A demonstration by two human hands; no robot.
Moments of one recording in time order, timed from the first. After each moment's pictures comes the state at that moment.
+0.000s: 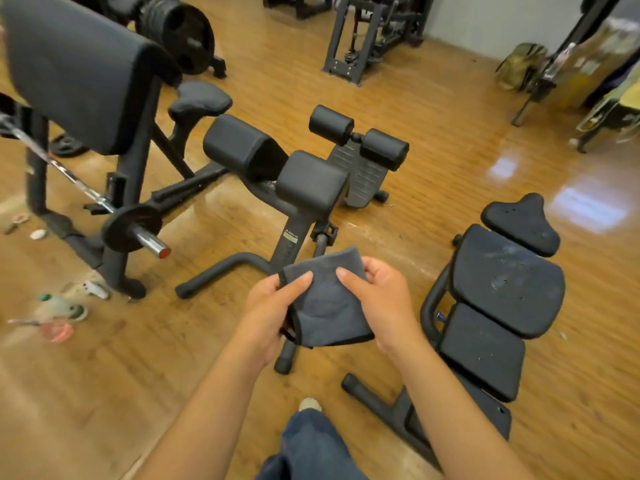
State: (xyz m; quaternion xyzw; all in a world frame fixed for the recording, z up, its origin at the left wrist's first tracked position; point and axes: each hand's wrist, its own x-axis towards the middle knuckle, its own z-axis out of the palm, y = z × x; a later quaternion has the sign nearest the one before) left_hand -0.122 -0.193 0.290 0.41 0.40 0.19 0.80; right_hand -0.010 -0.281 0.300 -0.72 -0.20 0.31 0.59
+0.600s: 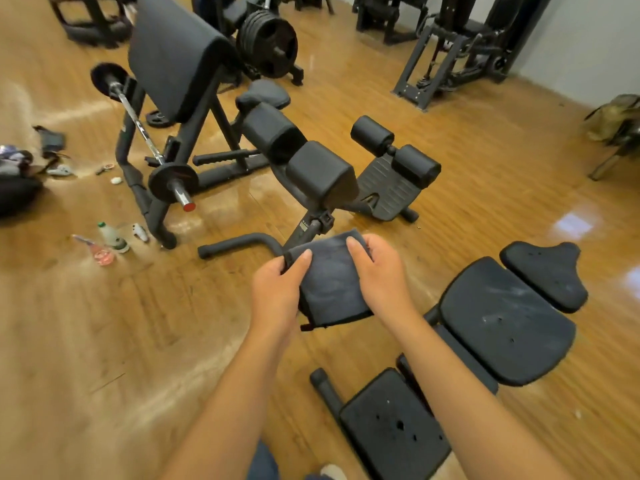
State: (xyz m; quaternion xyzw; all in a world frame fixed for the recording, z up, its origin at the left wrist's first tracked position) left_hand -0.034 -0.372 0.310 0.40 0.53 0.41 0.63; right_hand 0.089 -0.399 0.312 -0.74 -0.43 0.23 0.46
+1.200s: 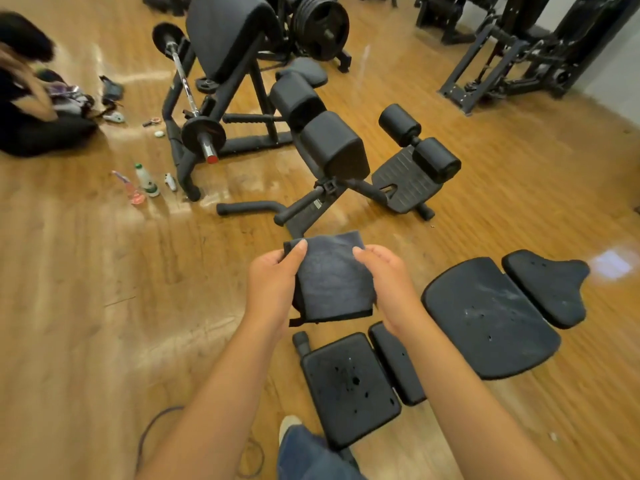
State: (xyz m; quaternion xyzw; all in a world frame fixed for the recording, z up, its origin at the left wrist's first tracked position) left_hand 0.008 -0.513 0.307 0.34 0.58 0.44 0.60; right_hand 0.148 -0.537 0.309 -0.66 -0.33 0.50 0.45
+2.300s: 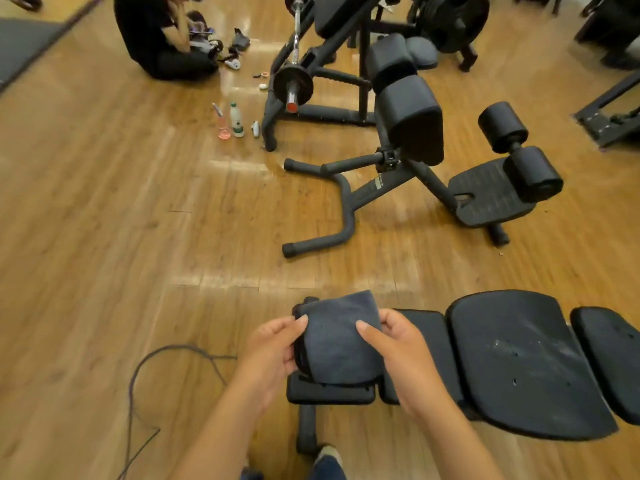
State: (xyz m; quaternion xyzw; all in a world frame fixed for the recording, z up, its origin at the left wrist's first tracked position) left_hand 0.078 -0.692 0.178 0.11 0.57 0.46 0.66; right_hand 0.248 -0.664 0.201 -0.58 -0.42 0.62 0.31
